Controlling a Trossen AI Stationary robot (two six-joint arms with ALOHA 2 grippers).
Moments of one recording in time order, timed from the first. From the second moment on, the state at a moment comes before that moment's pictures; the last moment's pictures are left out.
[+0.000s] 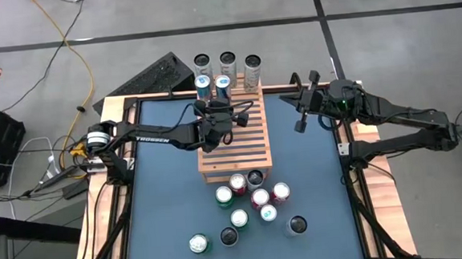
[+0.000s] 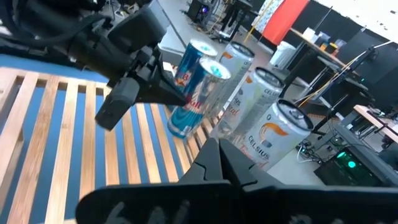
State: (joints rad) left arm 0.10 1.77 1.30 0.19 -1.12 -0.23; right arm -0.24 0.90 0.99 -0.31 0.26 -0.40
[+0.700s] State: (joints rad) left arm 0.11 1.84 1.30 0.39 -1.05 -0.25; right arm -0.24 0.90 0.99 -0.33 0.26 -0.38
